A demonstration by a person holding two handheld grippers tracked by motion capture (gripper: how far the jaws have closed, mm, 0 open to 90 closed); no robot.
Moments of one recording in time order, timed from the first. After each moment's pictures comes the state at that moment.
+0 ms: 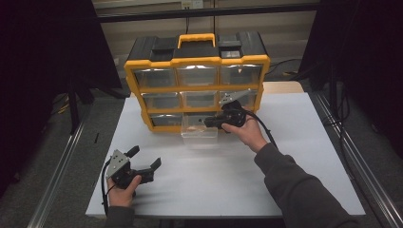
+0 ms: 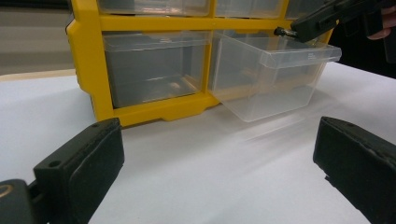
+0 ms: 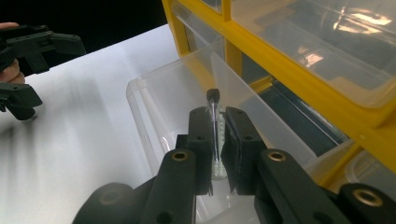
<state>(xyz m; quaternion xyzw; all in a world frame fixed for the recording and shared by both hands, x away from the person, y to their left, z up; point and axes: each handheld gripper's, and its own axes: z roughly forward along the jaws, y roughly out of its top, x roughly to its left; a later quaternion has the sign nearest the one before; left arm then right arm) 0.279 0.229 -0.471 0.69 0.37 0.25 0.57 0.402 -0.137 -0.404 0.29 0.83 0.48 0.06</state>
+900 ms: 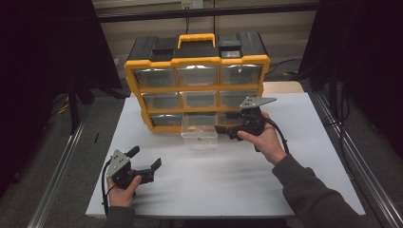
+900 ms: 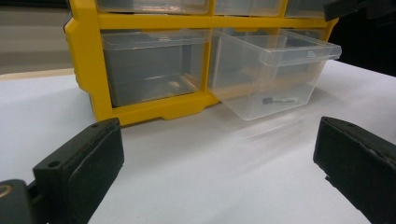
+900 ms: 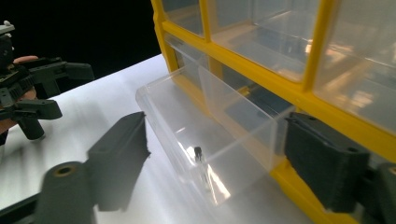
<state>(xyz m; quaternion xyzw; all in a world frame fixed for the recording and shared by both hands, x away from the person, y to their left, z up) 0.279 0.229 -0.472 0.69 0.37 0.25 0.57 0.364 -0.180 -0.397 0.32 0.78 0.53 0.10</state>
